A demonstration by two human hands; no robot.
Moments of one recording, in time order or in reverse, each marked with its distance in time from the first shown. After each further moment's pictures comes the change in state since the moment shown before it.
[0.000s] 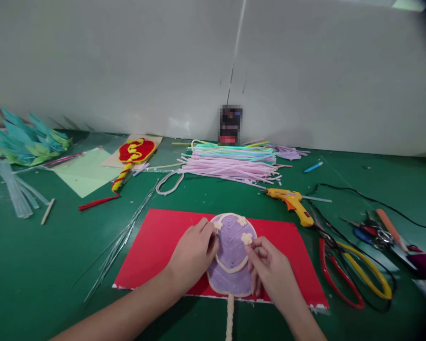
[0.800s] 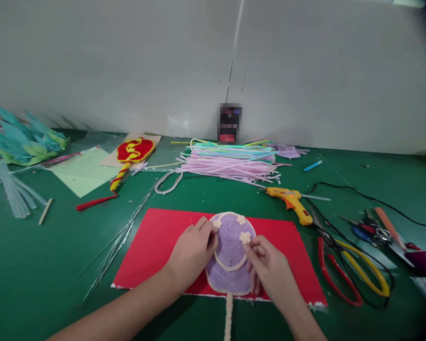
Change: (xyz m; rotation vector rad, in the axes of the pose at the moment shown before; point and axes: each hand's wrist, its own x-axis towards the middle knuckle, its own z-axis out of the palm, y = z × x) left_hand 0.003 0.002 0.000 0.025 -0.018 -0.035; right_hand 0.002 0.001 -0.001 0.006 -0.007 0.006
